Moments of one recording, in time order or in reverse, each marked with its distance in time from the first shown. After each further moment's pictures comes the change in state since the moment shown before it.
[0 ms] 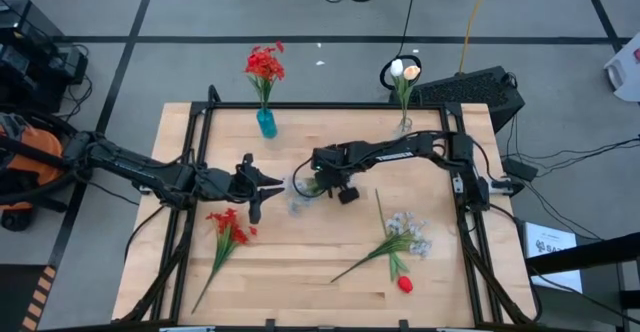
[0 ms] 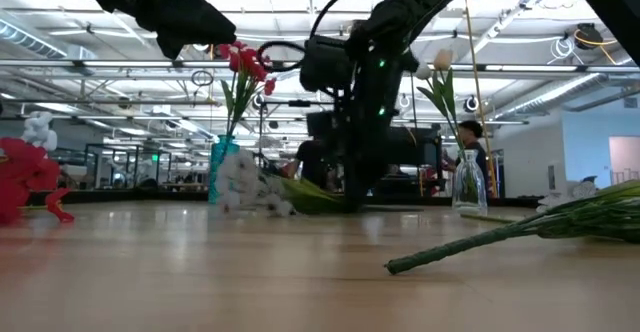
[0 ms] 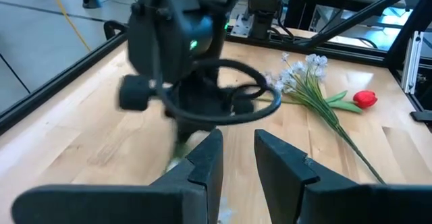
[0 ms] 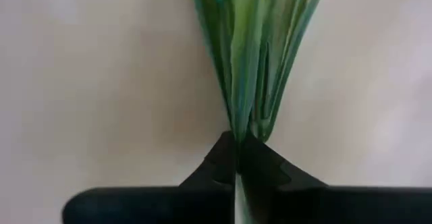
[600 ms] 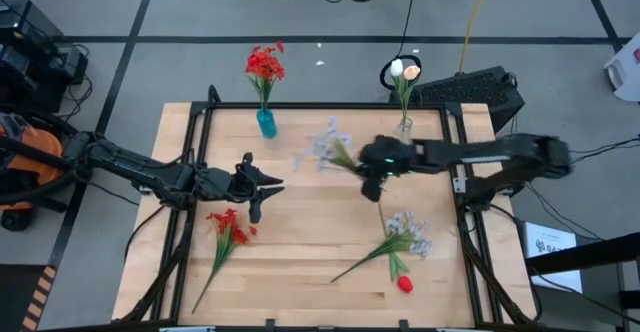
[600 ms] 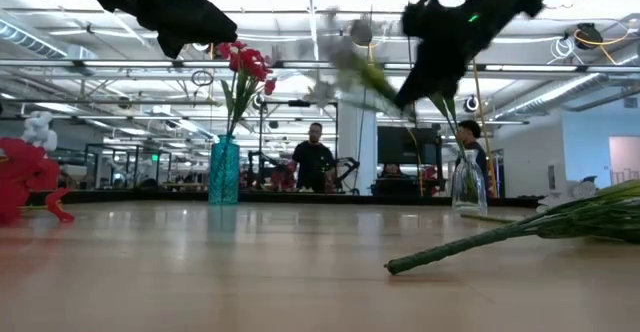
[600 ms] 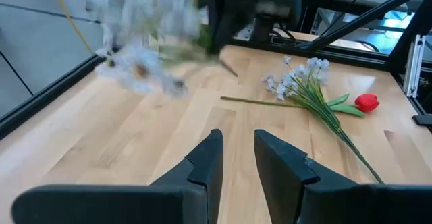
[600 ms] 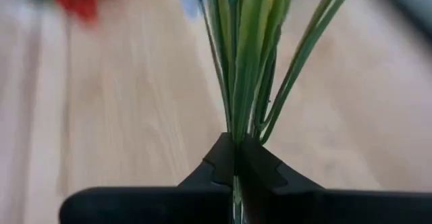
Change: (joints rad) left arm 0.003 0.000 0.000 0.010 -0.007 0.003; right arm 0.026 -0.784 -0.592 0.395 0.033 0.712
